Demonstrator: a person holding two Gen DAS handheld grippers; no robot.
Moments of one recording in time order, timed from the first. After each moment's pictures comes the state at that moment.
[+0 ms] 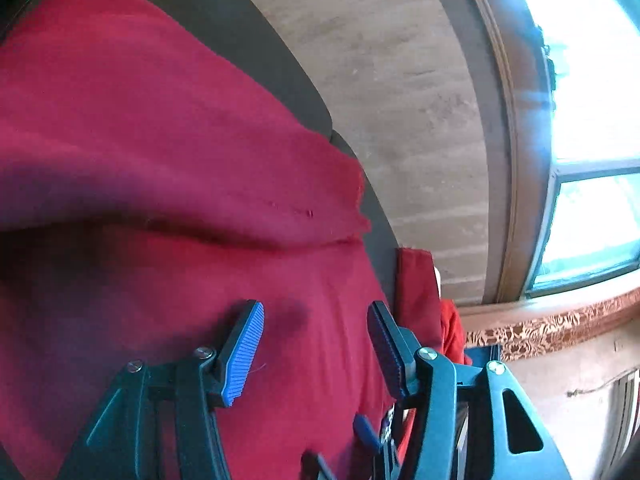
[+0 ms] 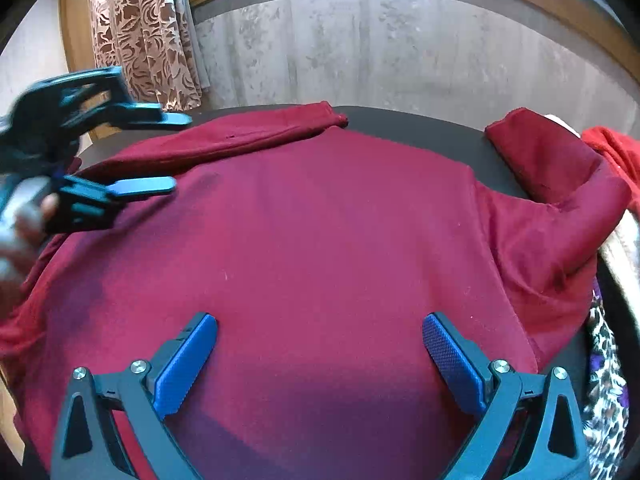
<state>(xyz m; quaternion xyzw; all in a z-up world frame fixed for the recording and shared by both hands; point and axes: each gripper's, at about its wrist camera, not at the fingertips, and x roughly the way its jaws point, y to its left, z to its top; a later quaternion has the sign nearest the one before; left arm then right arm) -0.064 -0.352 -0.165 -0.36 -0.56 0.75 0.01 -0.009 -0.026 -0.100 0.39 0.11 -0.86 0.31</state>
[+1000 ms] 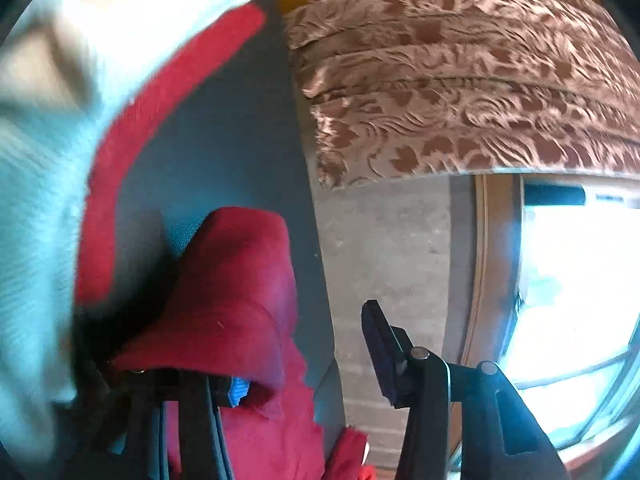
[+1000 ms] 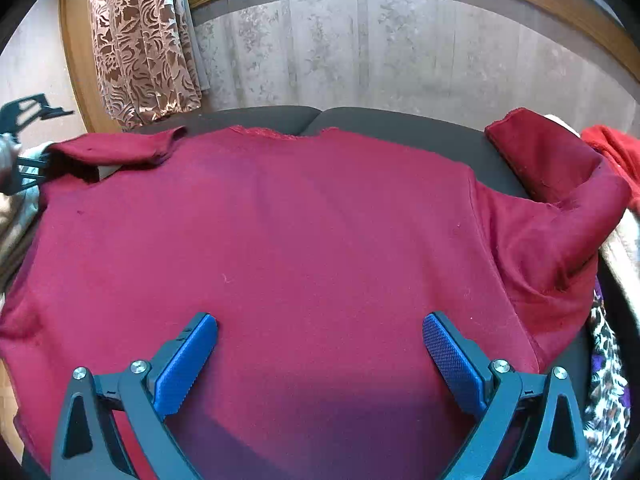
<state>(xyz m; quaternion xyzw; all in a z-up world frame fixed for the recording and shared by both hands) 0.087 -0.538 -0.106 -0.14 -0.68 0.70 -0.16 -0.008 -0.030 -0.099 0.39 0.11 -0.86 0.31</state>
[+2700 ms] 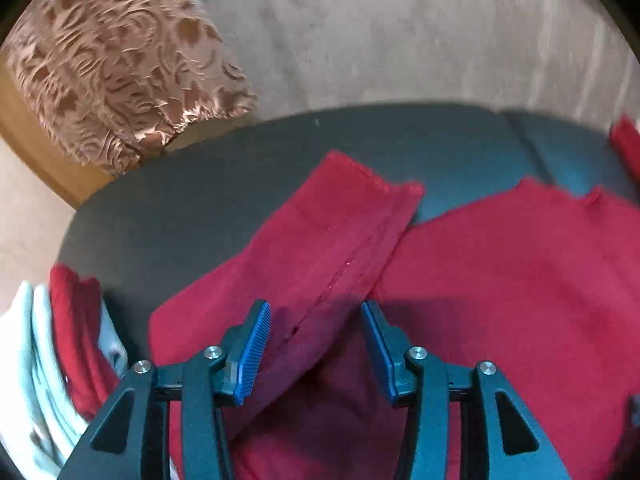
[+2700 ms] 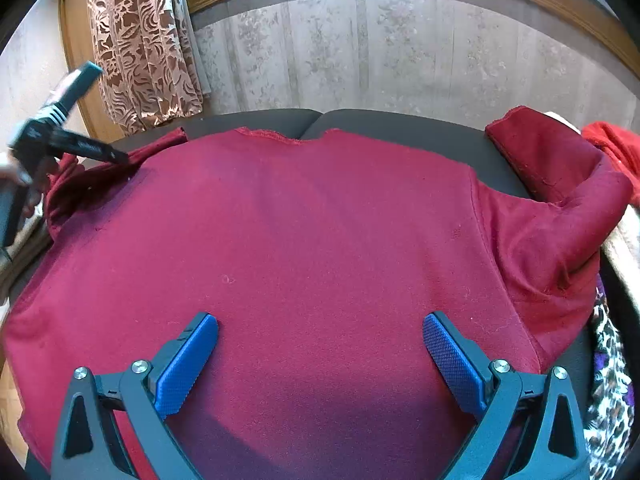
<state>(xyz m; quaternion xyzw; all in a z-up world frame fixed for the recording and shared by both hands) -0.080 -0.403 -0.123 -0.54 0.01 0.81 -0.23 -0.008 -0.028 -0.098 0.39 0.10 -0.86 0.32</state>
